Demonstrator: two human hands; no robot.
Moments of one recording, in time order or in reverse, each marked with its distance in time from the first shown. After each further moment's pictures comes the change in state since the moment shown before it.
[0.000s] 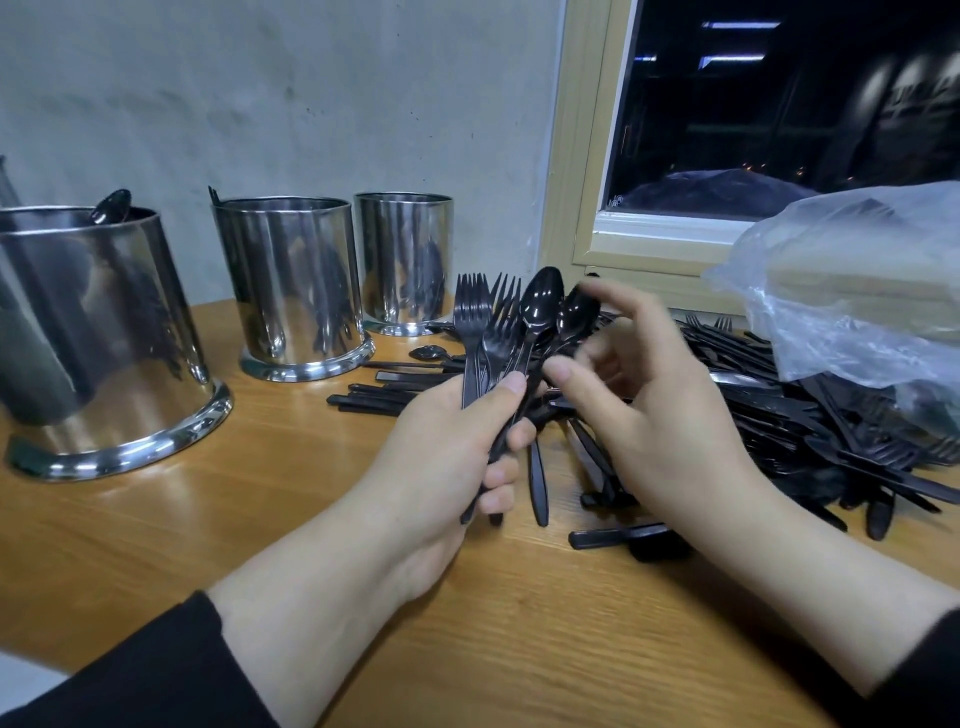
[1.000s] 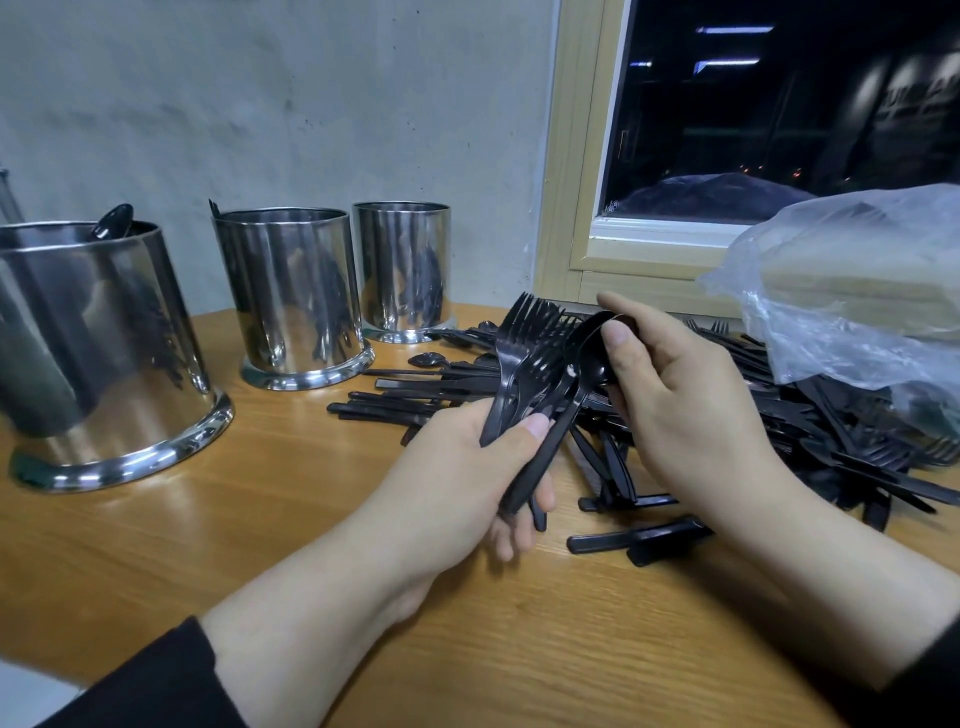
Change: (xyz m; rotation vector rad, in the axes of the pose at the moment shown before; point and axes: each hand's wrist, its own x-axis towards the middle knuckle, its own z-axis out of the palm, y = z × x) left_hand -0.010 -0.002 -0.001 0.368 -0.101 0.077; right_hand 0.007 0.004 -0.015 -0.045 0.086 0.166
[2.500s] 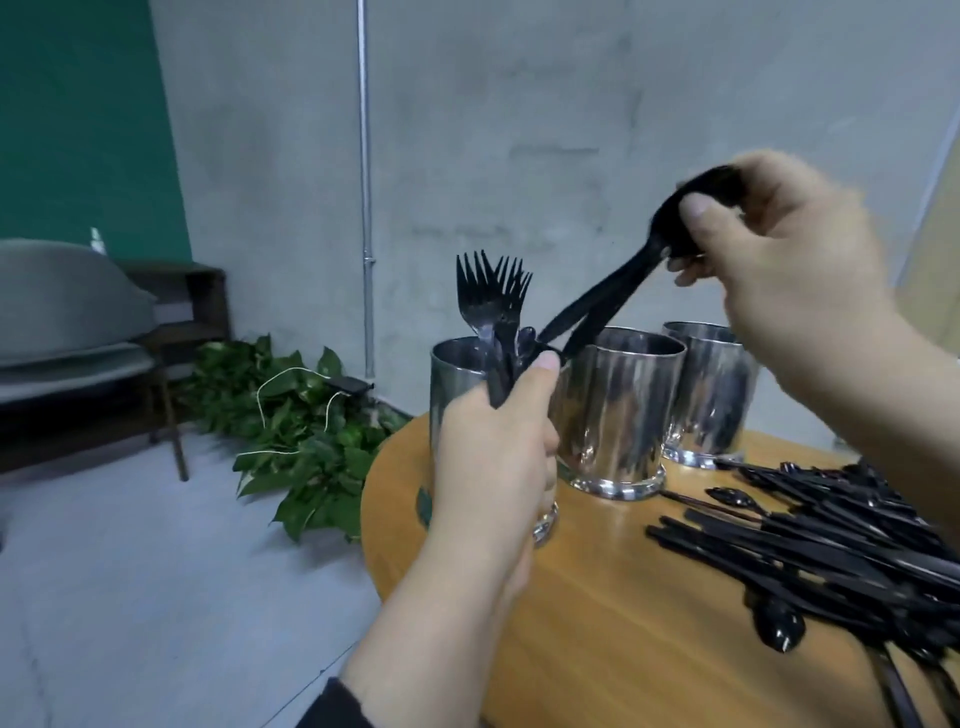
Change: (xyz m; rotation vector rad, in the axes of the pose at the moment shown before) left_hand -0.065 0.060 -0.180 -0.343 0.792 0.261; right_hand 0.126 -0.216 0.151 0.363 -0.079 -0.383
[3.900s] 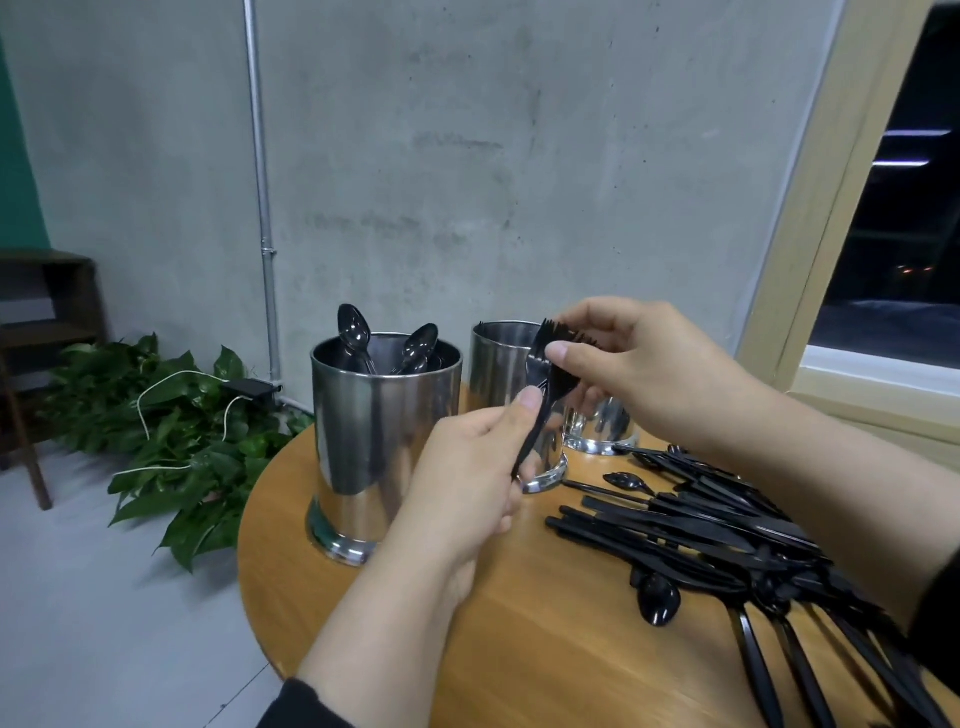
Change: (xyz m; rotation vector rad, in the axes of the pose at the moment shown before) left_hand 0.015 -0.036 0.033 0.258 -0.267 -0.095; right_hand -0.034 0.036 -0.028 -0.120 -0.459 0.299
